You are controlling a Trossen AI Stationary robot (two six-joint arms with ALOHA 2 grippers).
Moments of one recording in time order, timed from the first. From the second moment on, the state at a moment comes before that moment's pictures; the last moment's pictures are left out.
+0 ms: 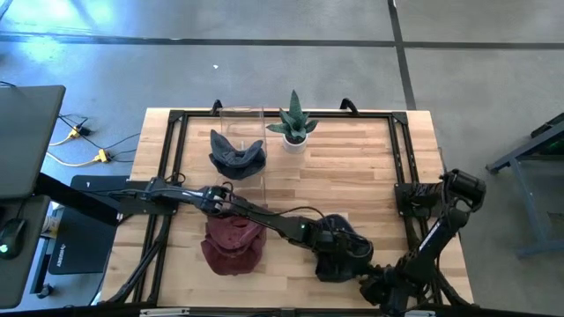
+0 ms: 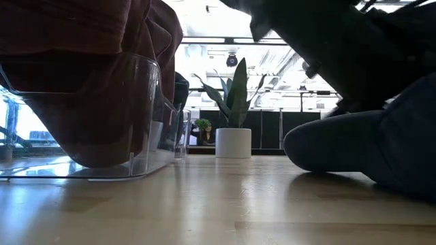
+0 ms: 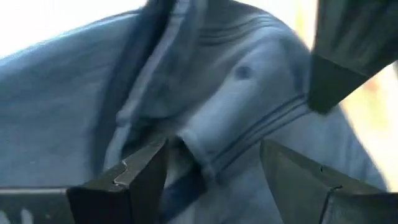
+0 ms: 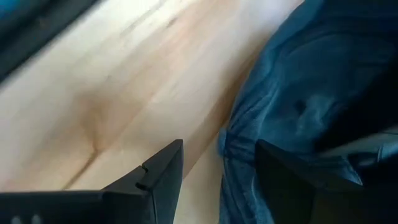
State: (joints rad) left arm -0.30 2.62 2.31 -0.45 -0.08 -0.34; right arm 1.09 1.78 0.97 -0.47 0.47 0.29
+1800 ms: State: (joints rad) left arm -0.65 2.36 2.36 -0.62 -1.14 0.15; right arm 0.44 1.35 0.84 -0.14 -0.71 0.23
